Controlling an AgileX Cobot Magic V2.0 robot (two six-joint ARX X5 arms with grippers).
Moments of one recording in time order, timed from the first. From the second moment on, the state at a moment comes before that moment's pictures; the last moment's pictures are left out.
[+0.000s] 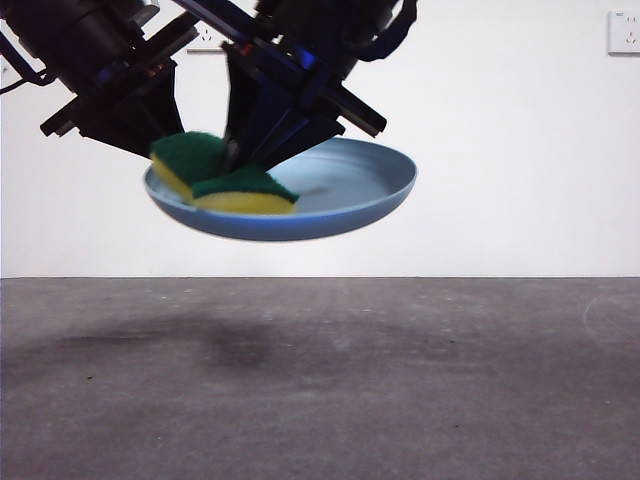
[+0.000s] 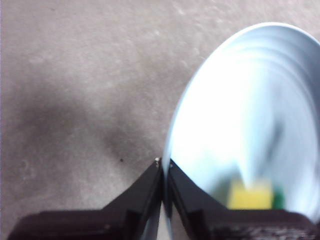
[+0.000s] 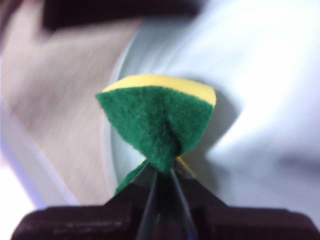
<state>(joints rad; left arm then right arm) -0.35 1.41 1.09 -0.46 0.31 -0.08 0.87 1.65 1.30 -0.55 -0.15 0.15</state>
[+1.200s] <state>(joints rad) -0.36 1.41 1.08 -0.50 0.46 -0.07 0.86 1.65 1.32 -0.55 -0.15 0.17</state>
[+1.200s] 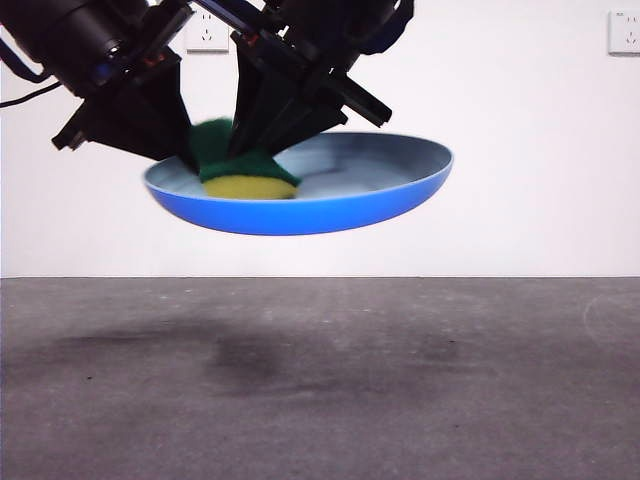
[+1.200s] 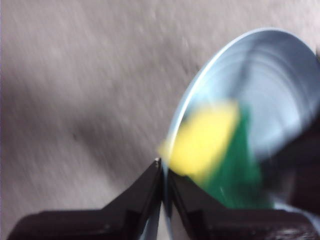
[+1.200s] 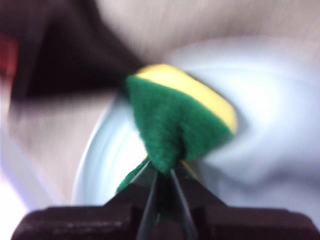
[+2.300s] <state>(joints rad) -0.39 1.41 1.08 -0.57 0.30 -0.04 0.77 1.65 1.31 -0.45 0.02 0.11</state>
